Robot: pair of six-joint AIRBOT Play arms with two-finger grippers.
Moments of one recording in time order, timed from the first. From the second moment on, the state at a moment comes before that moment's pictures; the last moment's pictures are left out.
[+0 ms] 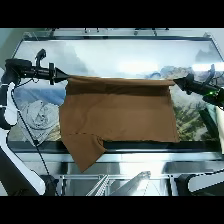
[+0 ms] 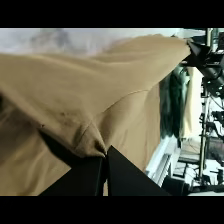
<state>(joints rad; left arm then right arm) 0.27 -2.18 2.00 -2.67 1.62 1.97 -0.44 -1.77 1.17 -0.13 1.00 0.69</state>
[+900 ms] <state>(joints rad) 0.29 -2.14 1.74 -2.61 1.83 1.84 -0.52 -1.67 1.06 -0.42 1.16 0.80</state>
